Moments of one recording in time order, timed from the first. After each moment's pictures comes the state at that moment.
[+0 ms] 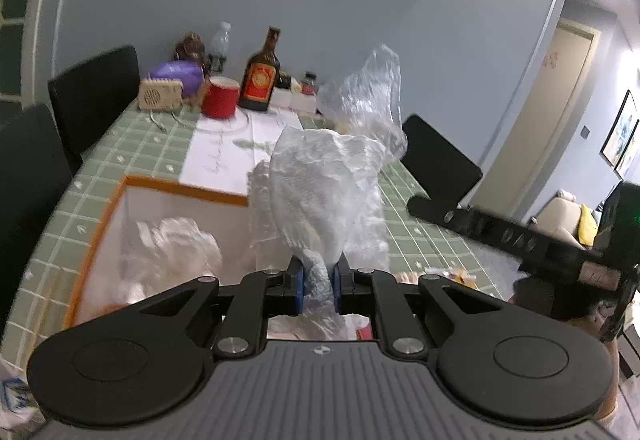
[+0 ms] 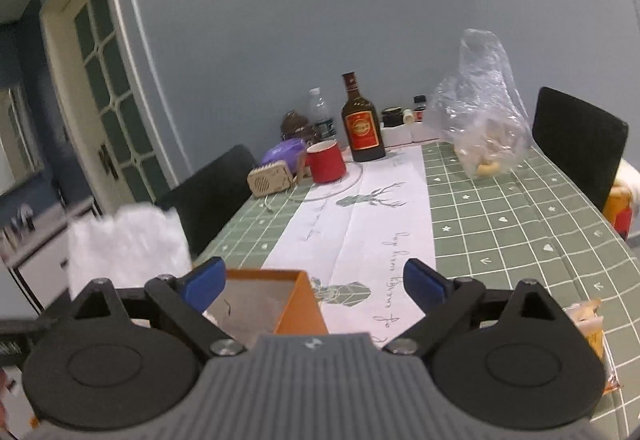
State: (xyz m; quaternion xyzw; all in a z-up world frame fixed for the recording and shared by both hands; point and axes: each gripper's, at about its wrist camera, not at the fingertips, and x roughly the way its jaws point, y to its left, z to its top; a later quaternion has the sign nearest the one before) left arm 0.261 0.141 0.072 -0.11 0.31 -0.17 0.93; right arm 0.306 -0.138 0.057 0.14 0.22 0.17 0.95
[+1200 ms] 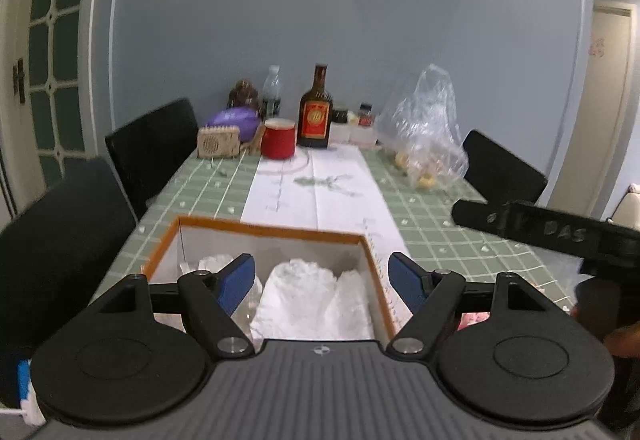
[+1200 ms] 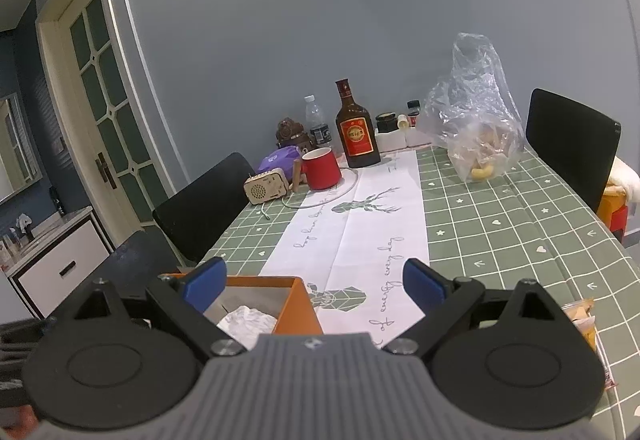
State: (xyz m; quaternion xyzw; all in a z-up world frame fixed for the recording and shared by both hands) left arm 0.243 0.111 0.082 -0.03 0.25 -0.05 0.97; right arm 0.302 -0.132 0.062 0.13 0.22 0.17 0.95
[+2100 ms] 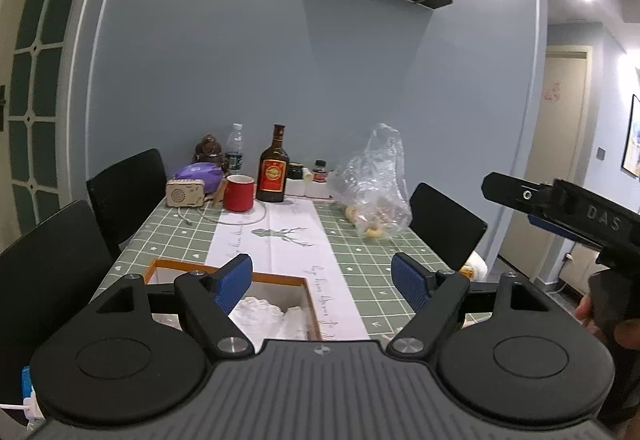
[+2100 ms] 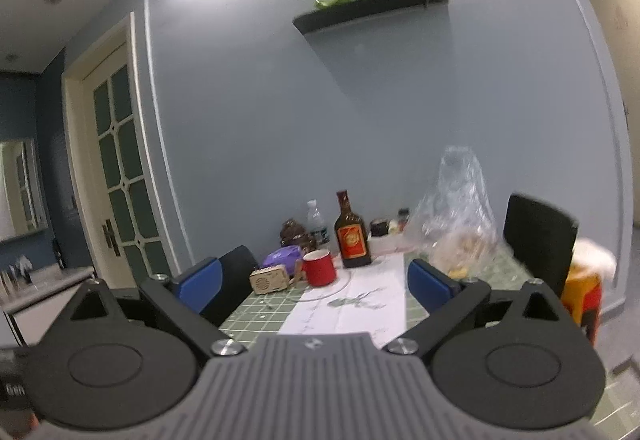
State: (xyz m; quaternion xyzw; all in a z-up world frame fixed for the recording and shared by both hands) left arm 0.182 0.102 0.118 -0.05 0.17 -0.11 0.98; right arm 0.191 -0.172 0.127 0.11 0.06 0.14 0.98
